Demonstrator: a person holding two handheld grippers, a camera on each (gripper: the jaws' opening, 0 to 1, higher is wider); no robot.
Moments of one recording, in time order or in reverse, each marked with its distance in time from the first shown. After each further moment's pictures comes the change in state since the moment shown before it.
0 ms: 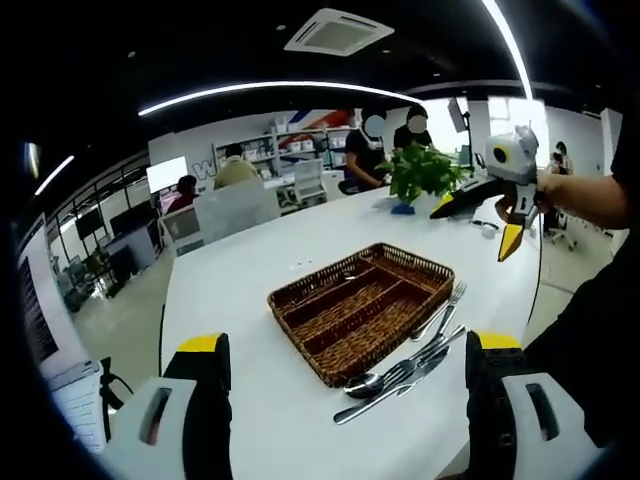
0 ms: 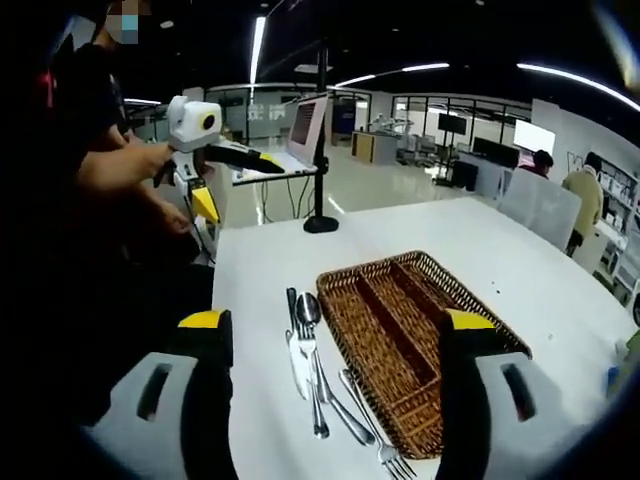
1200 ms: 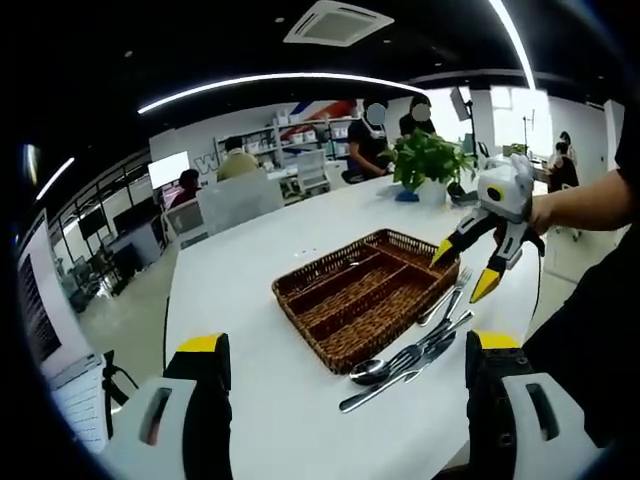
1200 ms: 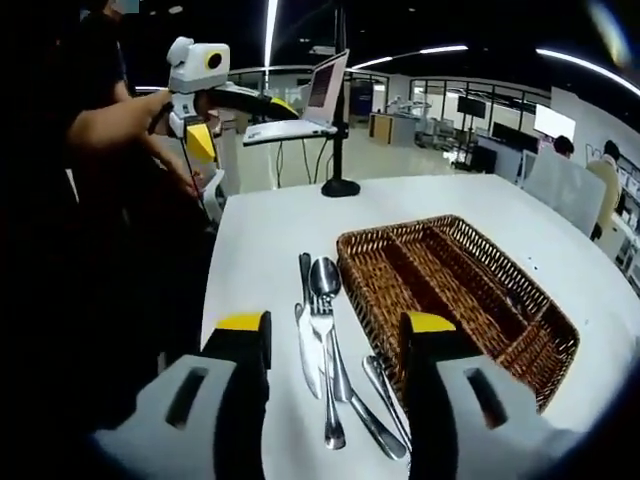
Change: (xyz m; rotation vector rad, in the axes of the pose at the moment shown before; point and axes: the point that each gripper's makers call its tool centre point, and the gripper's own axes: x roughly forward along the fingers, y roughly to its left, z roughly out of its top) left arm 0.000 0.006 -0.019 0.016 0.044 0.021; right arm 0.062 0.021 -0.062 -0.017 0.075 0.071
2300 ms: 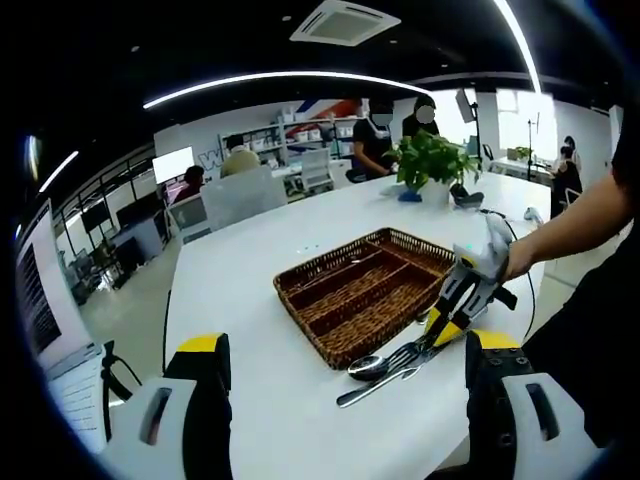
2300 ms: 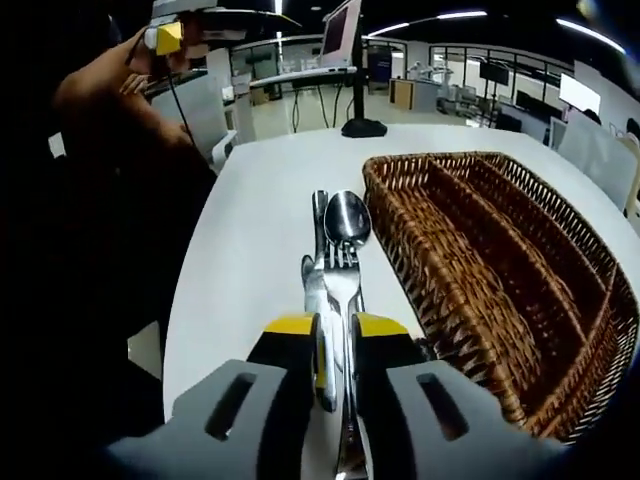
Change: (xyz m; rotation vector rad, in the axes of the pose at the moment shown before) left arm -0.004 -0.001 -0.006 -0.023 0.006 0.013; right arm 0.076 0.021 -0.071 0.008 0.144 0.115
